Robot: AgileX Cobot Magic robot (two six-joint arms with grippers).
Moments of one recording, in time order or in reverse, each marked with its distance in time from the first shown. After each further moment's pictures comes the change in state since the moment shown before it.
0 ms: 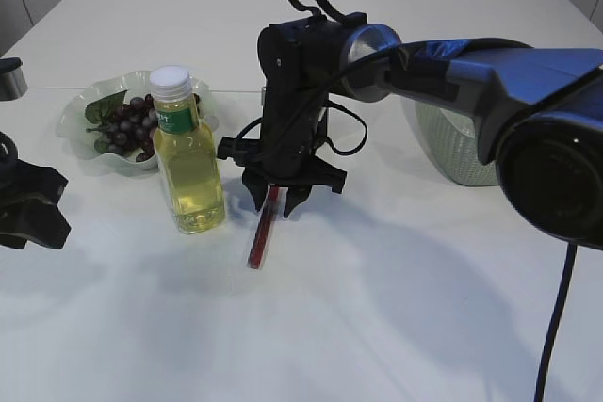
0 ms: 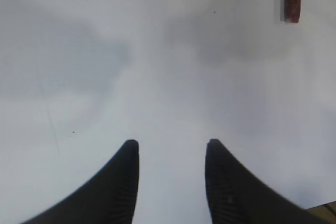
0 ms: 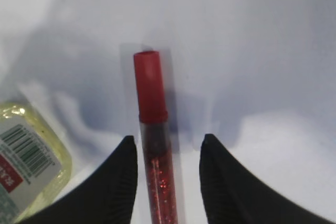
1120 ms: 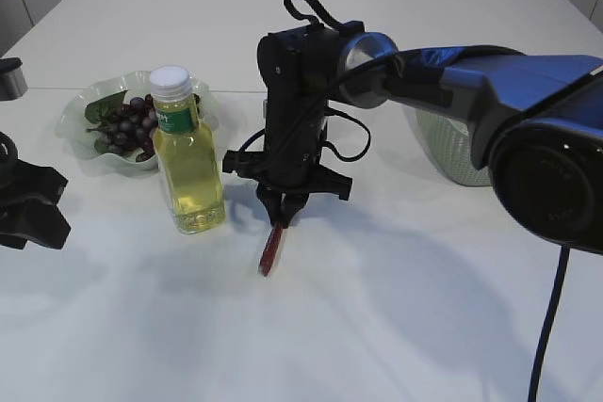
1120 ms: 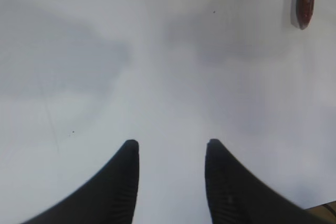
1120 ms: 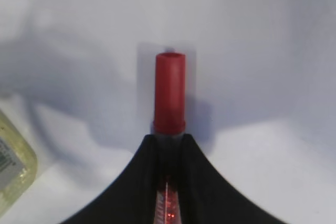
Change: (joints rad) left arm 0.000 0.000 0.000 0.000 0.000 0.000; right arm 0.000 0.020 -0.004 -0.009 0.051 -0.016
